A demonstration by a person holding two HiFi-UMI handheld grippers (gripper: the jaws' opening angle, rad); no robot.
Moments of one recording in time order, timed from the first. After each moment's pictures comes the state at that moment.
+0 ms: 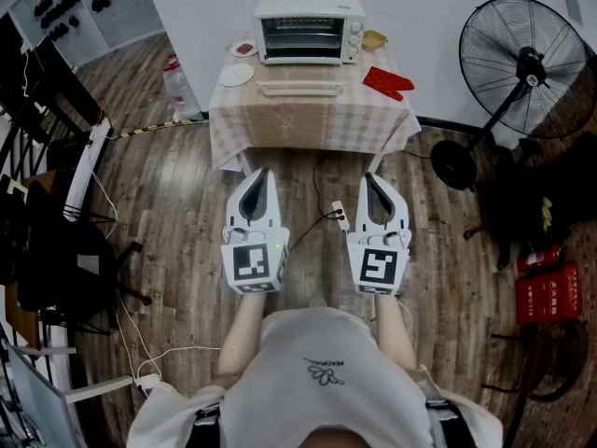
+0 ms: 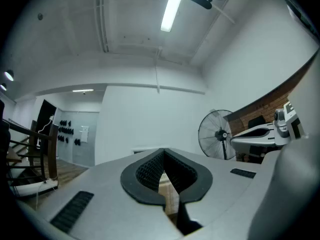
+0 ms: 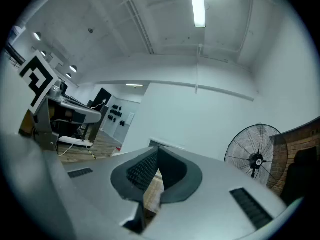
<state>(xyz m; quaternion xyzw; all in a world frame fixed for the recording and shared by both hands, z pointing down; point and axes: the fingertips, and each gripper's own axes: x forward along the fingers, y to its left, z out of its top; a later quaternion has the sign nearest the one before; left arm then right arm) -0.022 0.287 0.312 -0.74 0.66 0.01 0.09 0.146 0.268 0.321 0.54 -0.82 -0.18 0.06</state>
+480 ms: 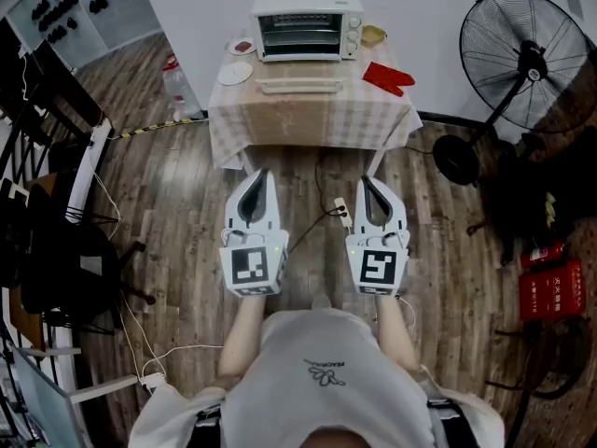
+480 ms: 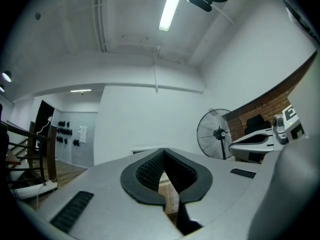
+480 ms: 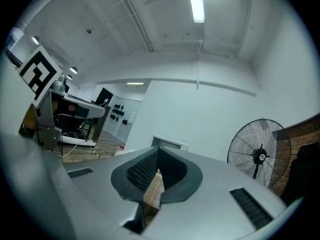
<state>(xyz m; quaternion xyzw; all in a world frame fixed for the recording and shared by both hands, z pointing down) -0.017 0.287 0.309 -0.75 0.66 0.00 0.10 0.145 0.265 0.335 0.53 -0.83 -0.16 0.06</state>
